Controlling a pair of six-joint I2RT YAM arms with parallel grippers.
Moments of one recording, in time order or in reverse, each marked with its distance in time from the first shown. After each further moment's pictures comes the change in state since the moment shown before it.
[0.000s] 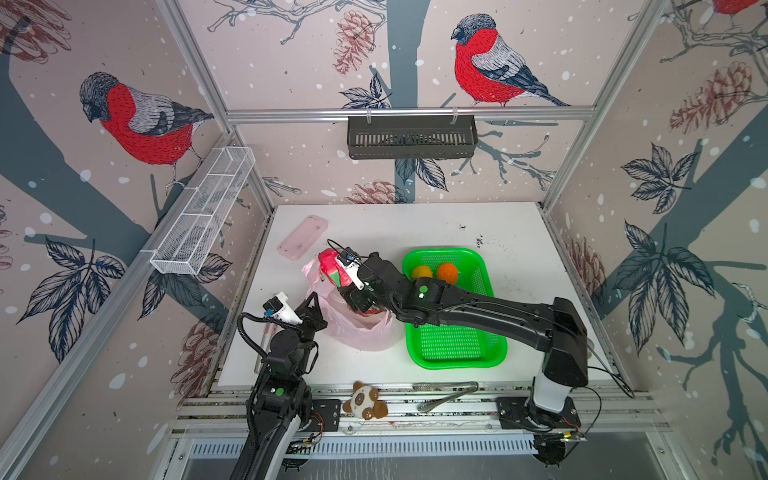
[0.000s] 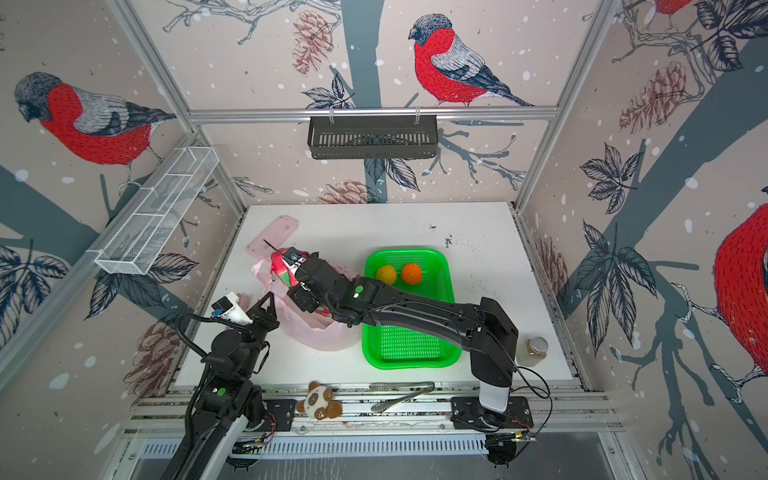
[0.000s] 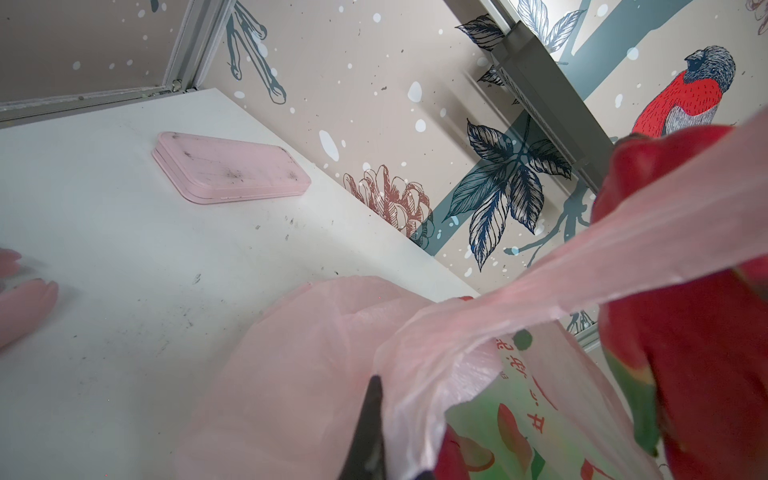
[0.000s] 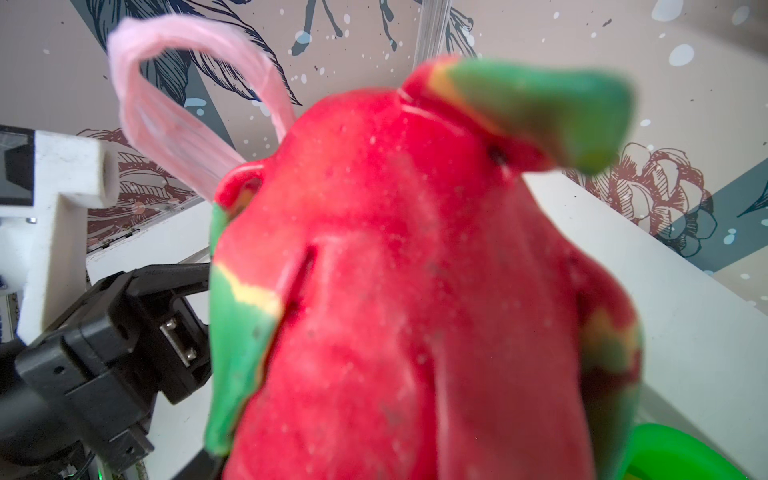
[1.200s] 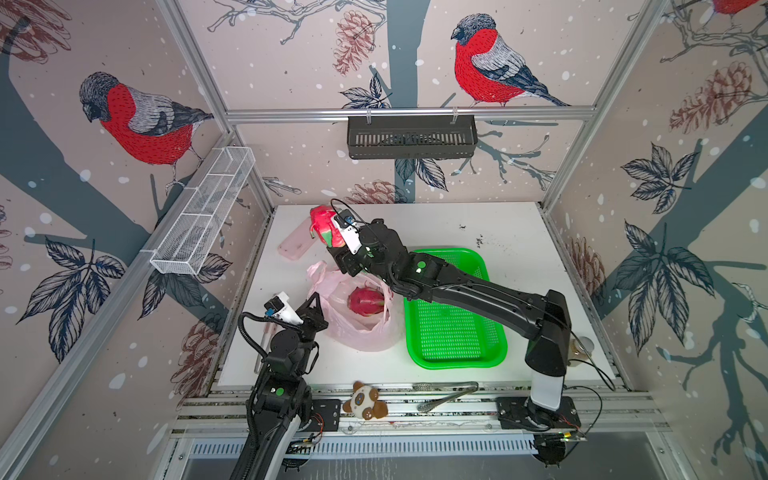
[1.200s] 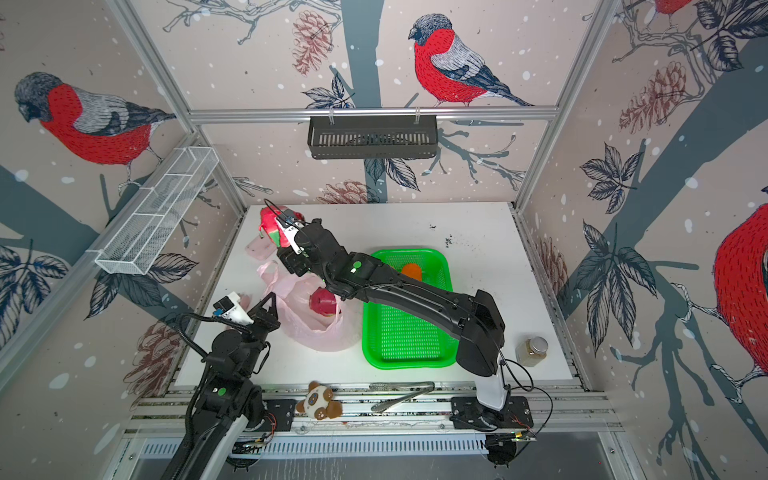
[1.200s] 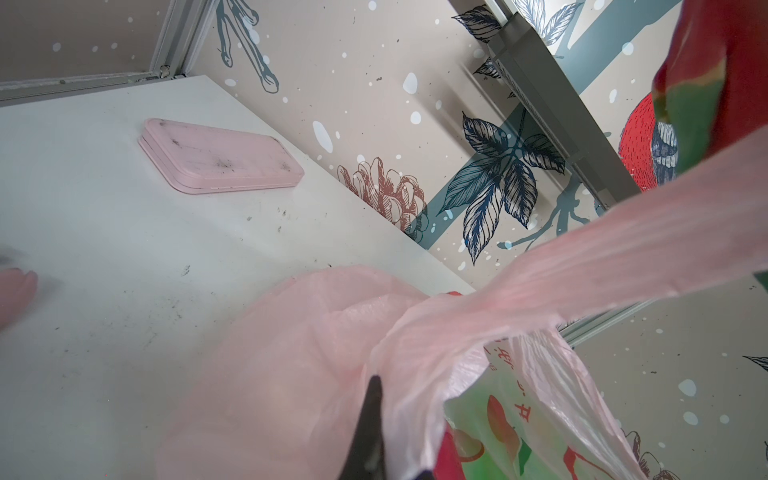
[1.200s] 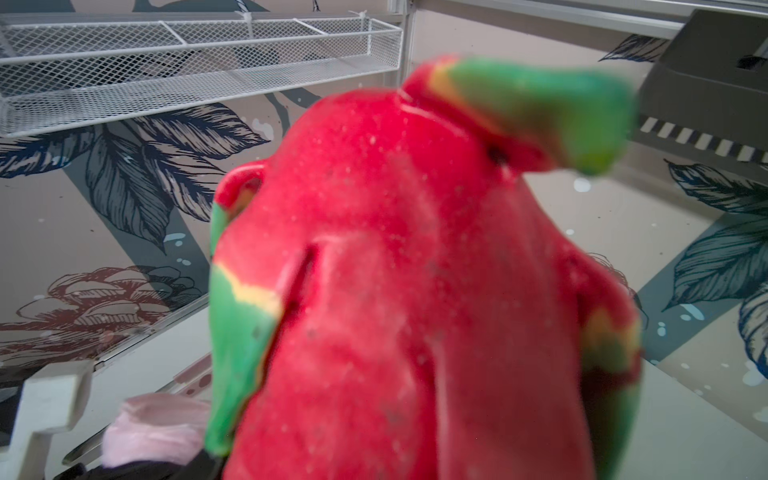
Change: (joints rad) left arm 0.000 0.001 -0.003 0.001 0.026 -0.016; right arm -0.092 0.086 0.227 0.095 0.010 -0.076
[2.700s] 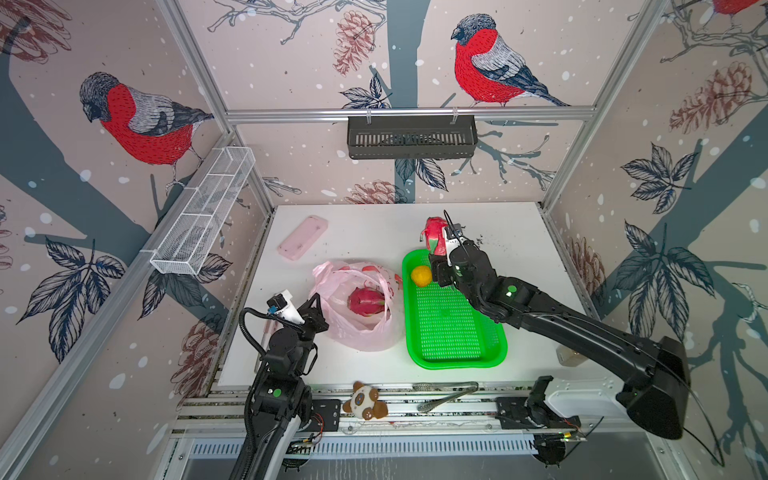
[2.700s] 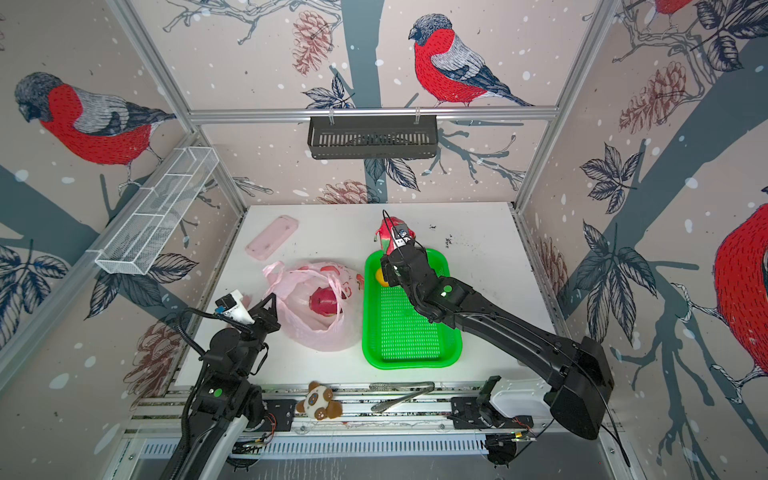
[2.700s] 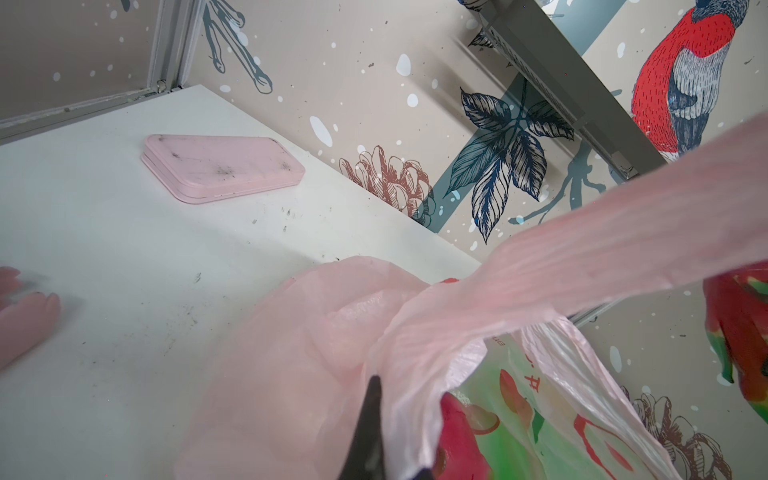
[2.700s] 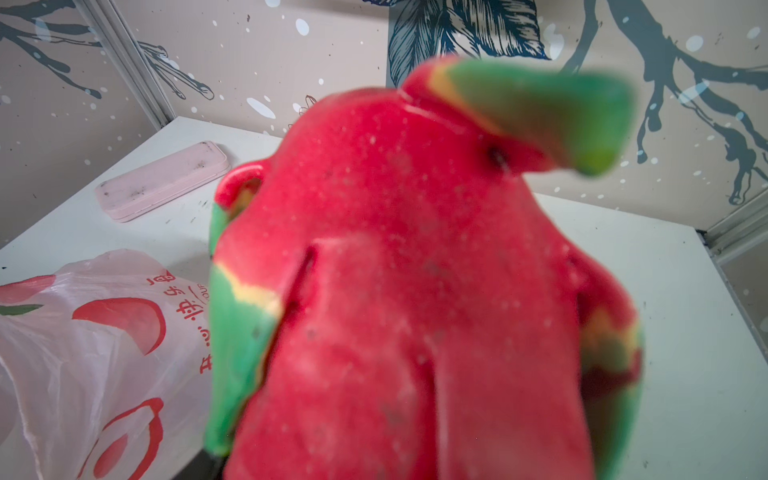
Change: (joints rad) left arm 0.000 -0.009 0.048 -0.097 0.023 0.107; right arm -0.229 -0.622 -0.757 -0.090 0.232 0.238
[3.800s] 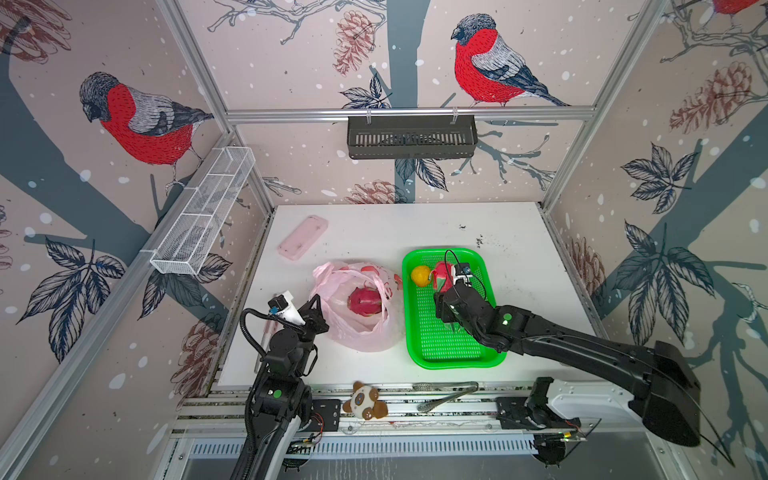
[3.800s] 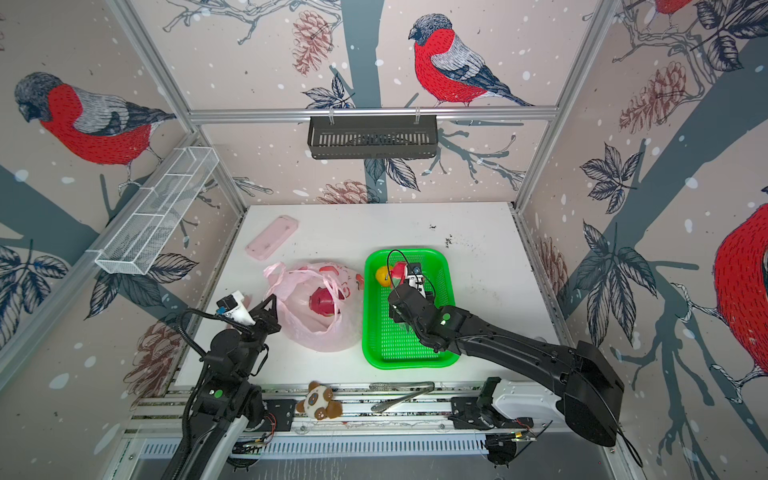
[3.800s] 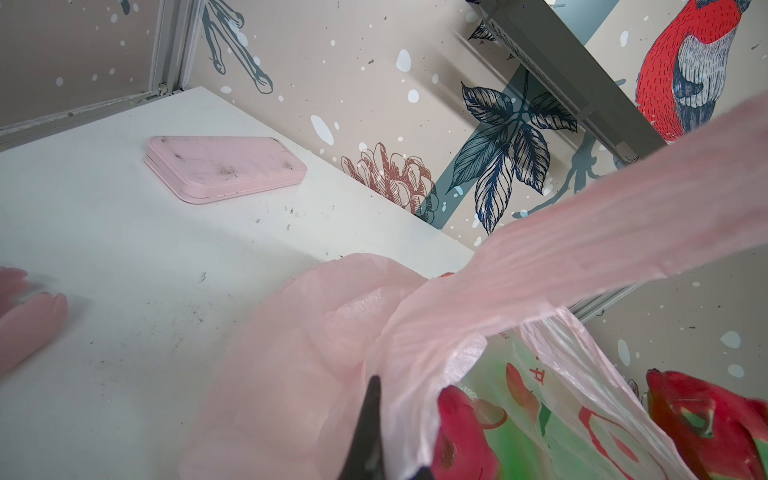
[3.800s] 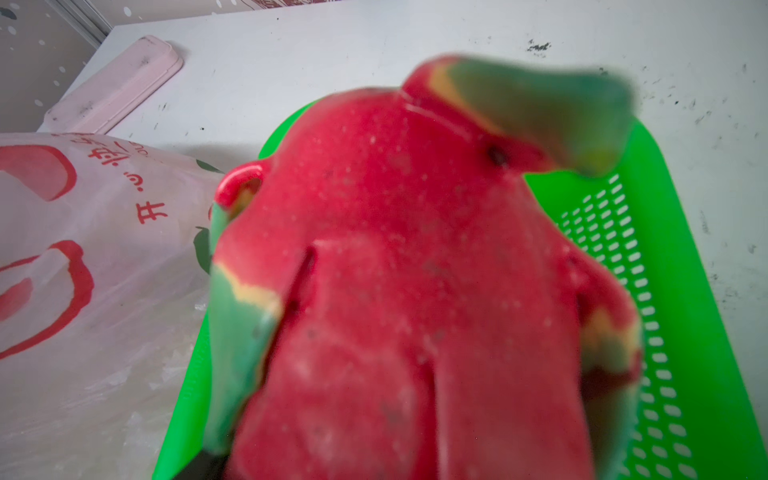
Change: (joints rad) left arm 0.000 -0.024 -0.013 -0.011 0.001 0.022; right arm 0.110 -0.070 -0.293 -0.059 -0.019 0.445
